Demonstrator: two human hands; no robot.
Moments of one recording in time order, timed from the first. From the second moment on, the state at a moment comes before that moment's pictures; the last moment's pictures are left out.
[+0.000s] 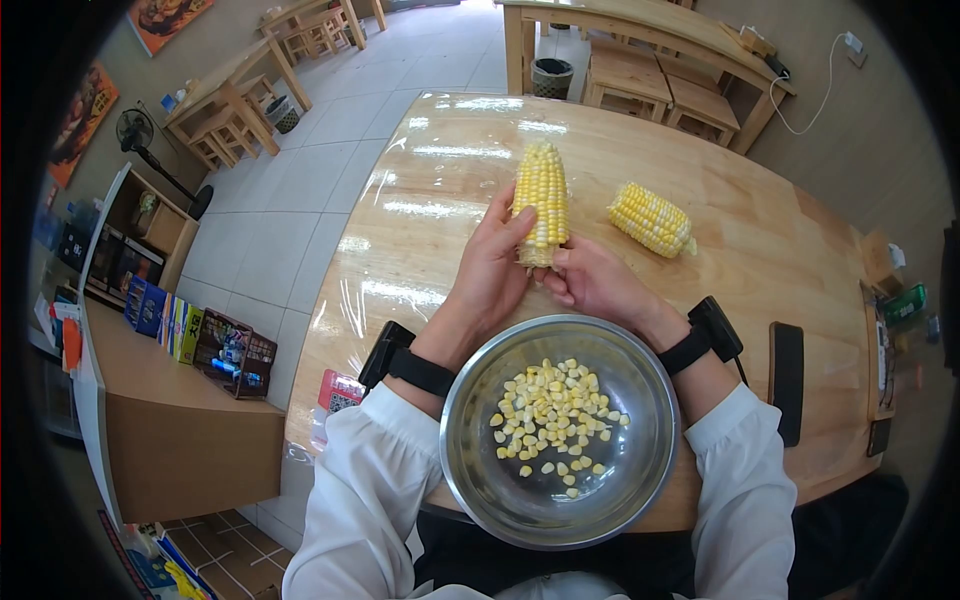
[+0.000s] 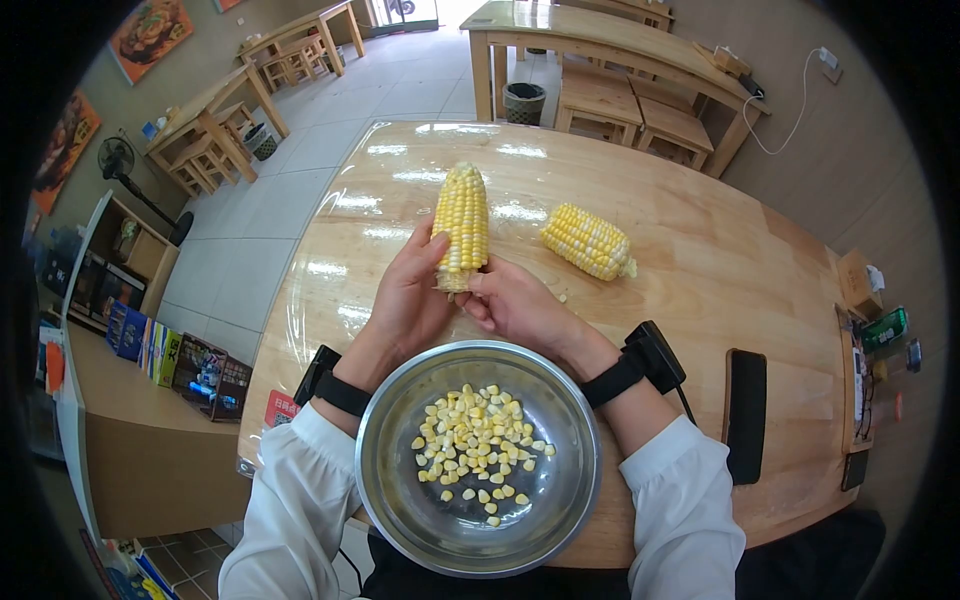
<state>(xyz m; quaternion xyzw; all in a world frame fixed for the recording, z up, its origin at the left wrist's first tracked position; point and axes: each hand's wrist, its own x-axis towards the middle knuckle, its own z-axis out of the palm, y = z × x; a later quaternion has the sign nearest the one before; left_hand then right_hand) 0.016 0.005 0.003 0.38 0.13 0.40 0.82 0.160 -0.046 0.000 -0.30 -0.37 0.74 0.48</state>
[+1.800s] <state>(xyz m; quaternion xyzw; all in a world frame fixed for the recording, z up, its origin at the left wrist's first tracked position) 0.023 0.003 0.000 0.38 0.17 0.48 0.78 0.161 -0.047 -0.004 -0.32 -0.38 0.73 0.47</state>
